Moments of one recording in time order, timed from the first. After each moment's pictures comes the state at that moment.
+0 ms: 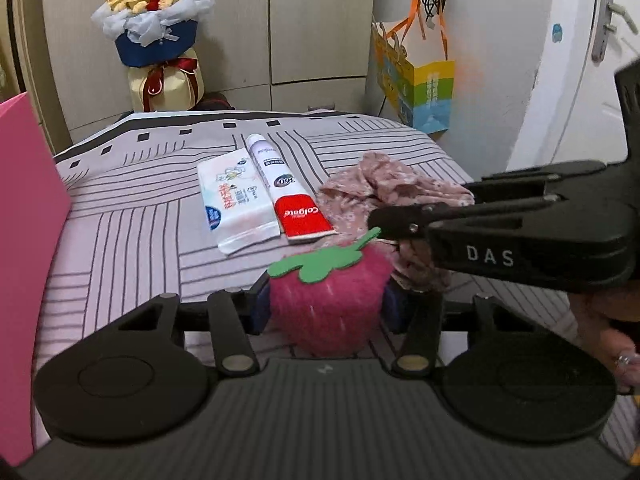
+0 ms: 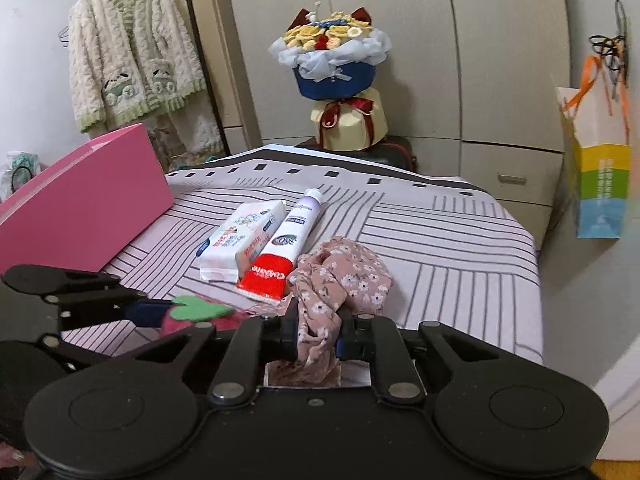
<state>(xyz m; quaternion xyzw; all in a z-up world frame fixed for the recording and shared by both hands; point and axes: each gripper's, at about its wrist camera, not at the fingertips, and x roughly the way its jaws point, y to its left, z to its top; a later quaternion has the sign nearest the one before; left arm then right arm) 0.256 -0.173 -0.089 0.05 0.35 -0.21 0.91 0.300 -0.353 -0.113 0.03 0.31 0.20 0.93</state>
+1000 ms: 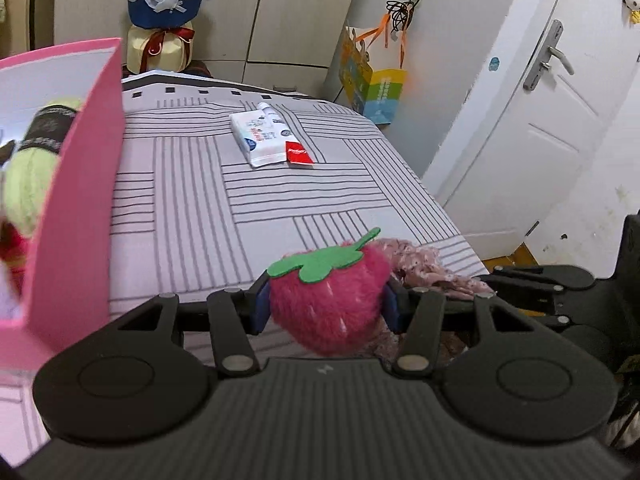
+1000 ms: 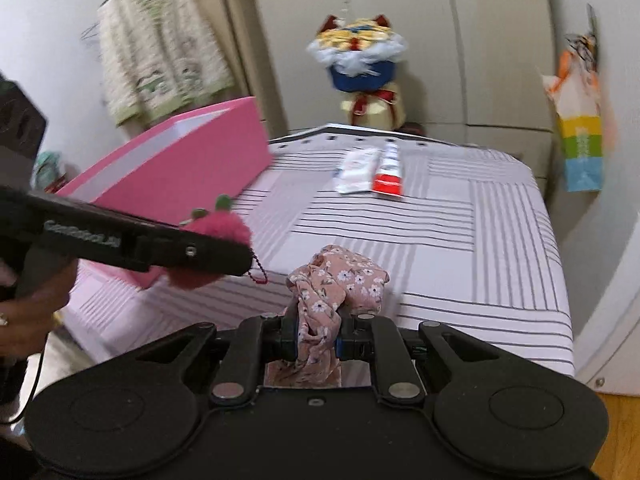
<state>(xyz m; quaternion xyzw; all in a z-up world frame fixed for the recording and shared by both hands) 0.157 -0.066 -0.041 -0.04 0.39 -0.29 0.88 0.131 -0.296 -0.087 0.05 0.31 0.20 0.93</state>
